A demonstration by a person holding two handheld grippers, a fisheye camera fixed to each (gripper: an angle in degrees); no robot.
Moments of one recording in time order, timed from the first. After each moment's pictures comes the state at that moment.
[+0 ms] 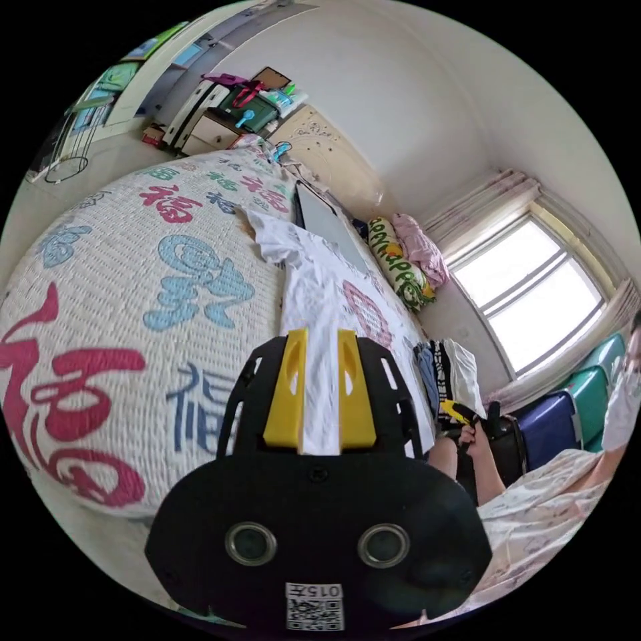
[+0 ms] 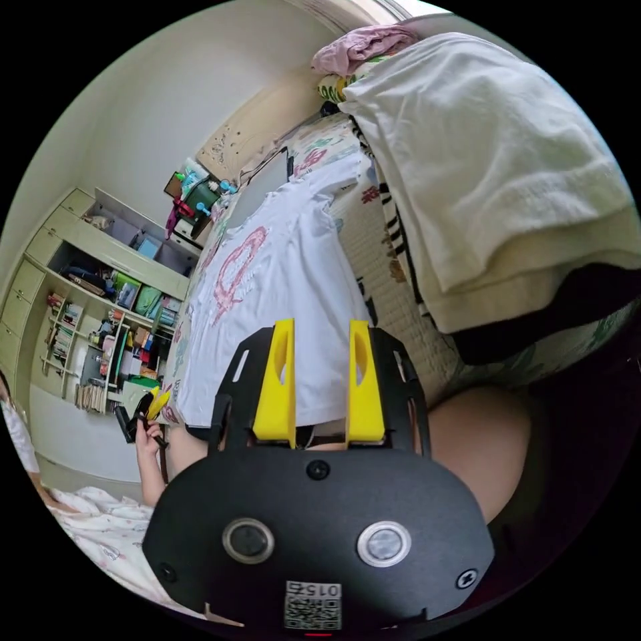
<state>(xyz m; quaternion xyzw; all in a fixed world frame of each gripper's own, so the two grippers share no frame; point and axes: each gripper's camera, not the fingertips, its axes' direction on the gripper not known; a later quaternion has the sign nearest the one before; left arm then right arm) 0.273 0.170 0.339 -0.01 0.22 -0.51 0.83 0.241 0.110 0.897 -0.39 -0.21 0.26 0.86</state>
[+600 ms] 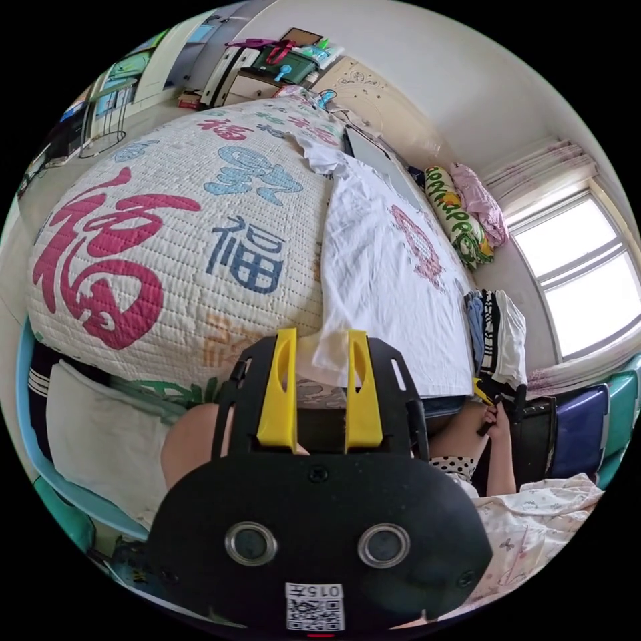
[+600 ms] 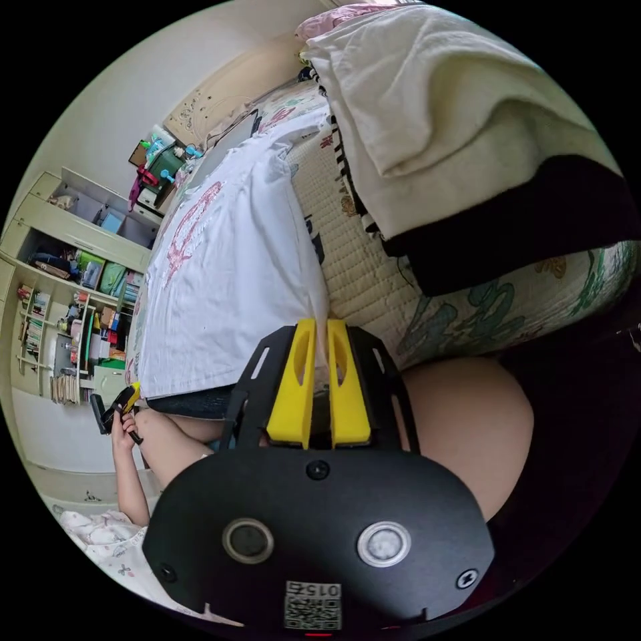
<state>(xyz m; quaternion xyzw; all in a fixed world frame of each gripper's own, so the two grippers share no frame) 0.297 0.162 0.321 -0.08 0.27 -0.50 0.82 0.109 0.121 1.068 -0.47 -0.18 0.22 0.84</state>
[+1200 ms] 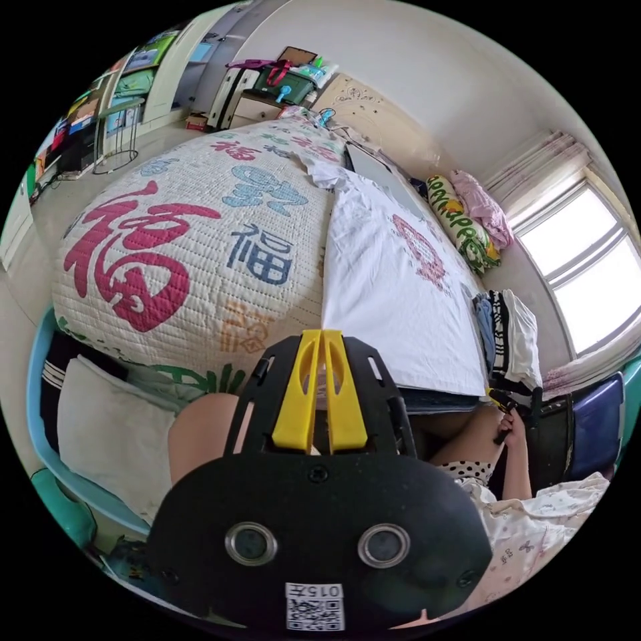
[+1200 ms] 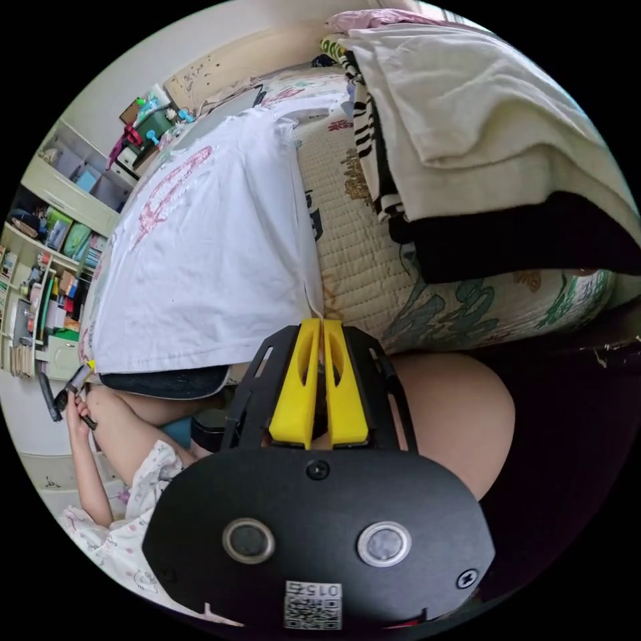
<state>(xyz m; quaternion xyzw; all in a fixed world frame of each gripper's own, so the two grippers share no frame) 0.311 0.074 0.250 -0.14 0.11 -0.48 0.86 -0.200 0.141 1.240 -0.50 -0.09 0.08 0.86</state>
